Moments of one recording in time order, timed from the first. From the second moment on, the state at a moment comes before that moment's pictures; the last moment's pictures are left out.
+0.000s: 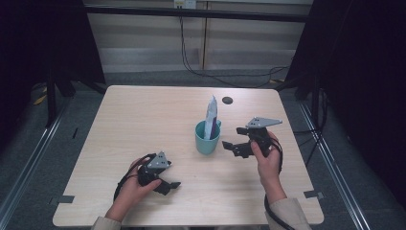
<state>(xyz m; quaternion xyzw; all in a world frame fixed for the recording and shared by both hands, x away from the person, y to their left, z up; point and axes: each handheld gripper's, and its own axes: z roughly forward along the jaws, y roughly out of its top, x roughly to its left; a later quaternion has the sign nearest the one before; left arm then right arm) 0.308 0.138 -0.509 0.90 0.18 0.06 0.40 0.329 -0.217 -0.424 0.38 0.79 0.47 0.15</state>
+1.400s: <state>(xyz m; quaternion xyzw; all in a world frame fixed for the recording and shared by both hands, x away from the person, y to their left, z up) 0.307 0.138 -0.509 0.90 0.18 0.06 0.39 0.294 -0.240 -0.455 0.36 0.81 0.45 0.14</state>
